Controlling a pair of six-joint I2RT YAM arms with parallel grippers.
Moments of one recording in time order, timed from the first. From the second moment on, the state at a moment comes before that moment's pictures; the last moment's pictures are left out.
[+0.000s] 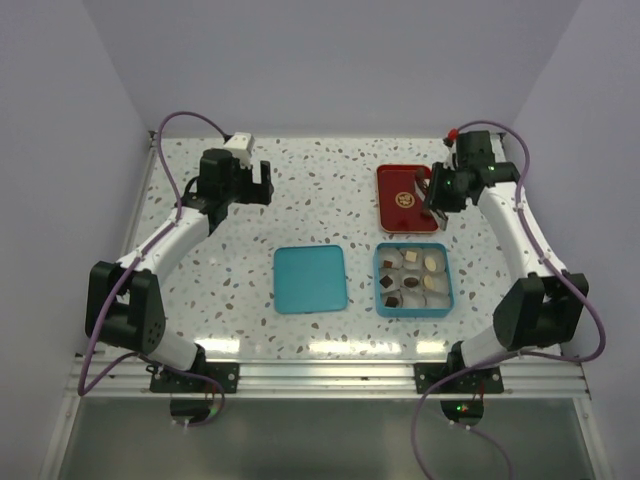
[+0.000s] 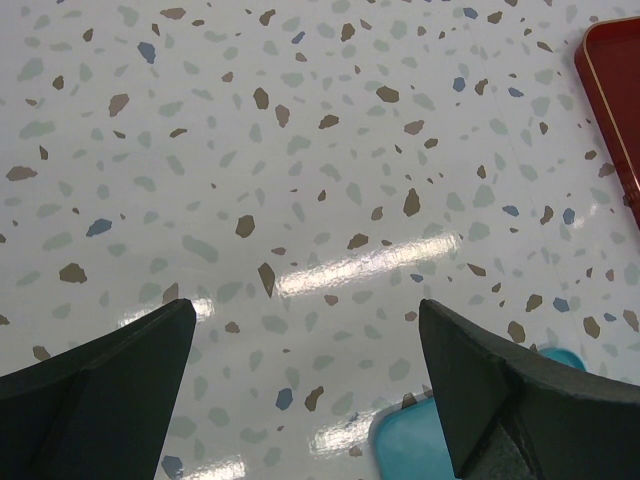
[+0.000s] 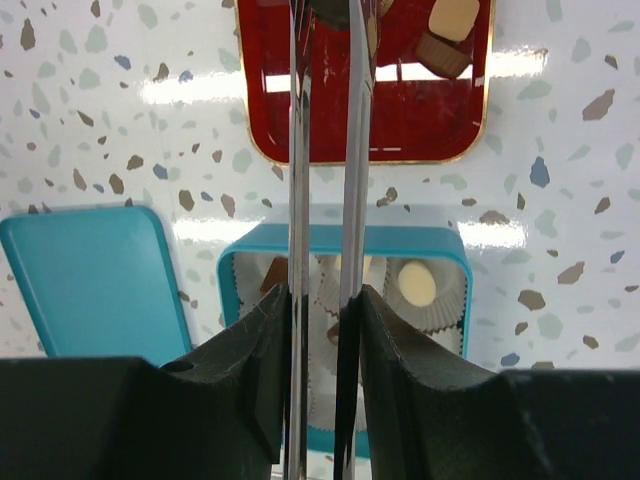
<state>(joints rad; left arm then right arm) -0.24 1.51 1.09 -0.09 0.06 -0.12 0.08 1.54 1.44 -0.88 -0.10 0.24</state>
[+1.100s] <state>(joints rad) -0.24 1.53 1.09 -0.09 0.08 -0.12 0.10 1.12 1.40 -1.35 -0.22 0.23</state>
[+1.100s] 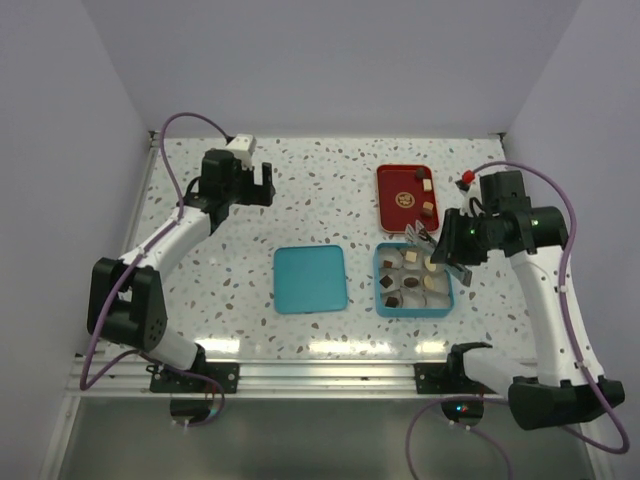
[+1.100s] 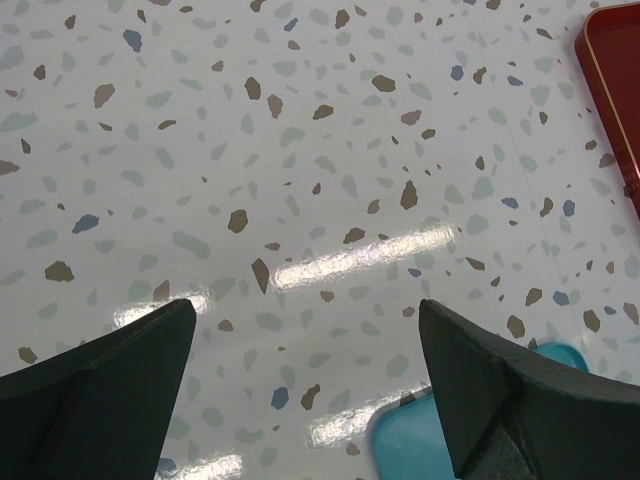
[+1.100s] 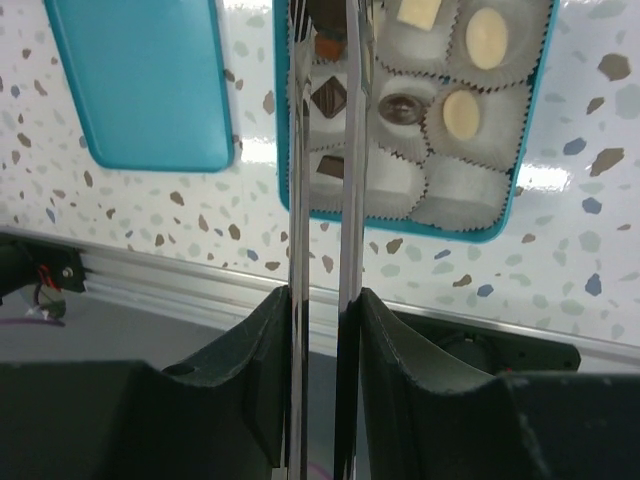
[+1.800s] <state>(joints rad) -0.24 1.56 1.09 -0.07 0.09 -0.12 0.17 0.99 1.18 -1.37 -0.30 0.34</state>
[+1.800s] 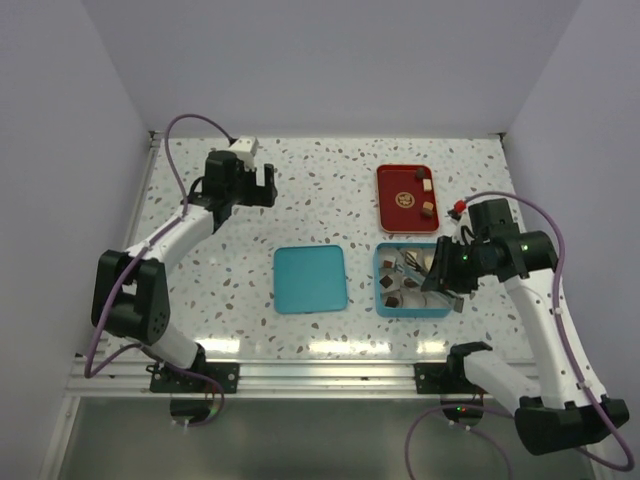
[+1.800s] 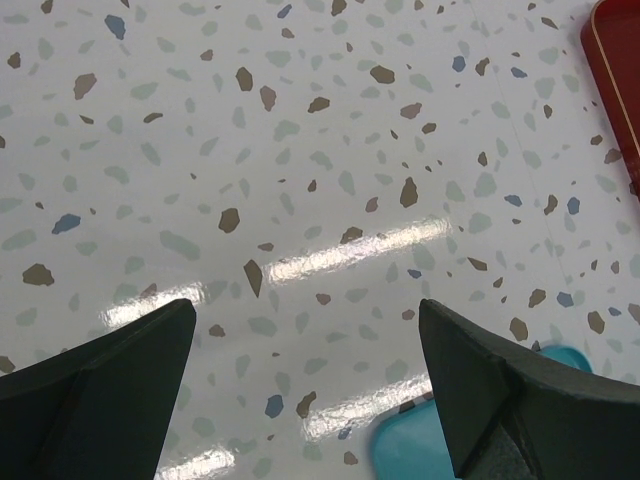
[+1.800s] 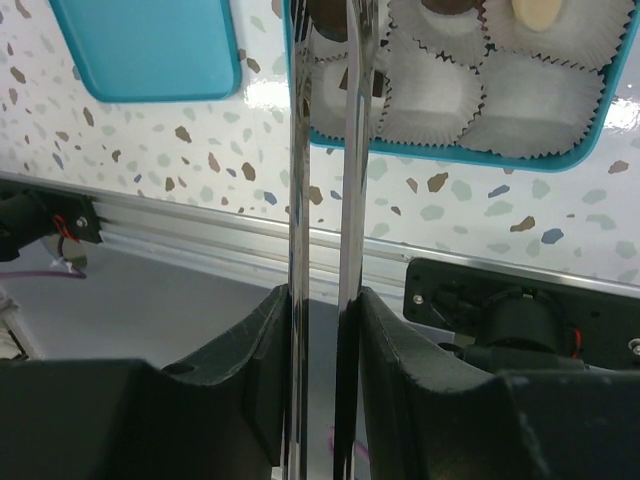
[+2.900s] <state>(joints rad) -0.24 1.60 1.09 -0.07 0.11 -0.14 0.23 0.89 1.00 -1.37 -0.22 0.39</state>
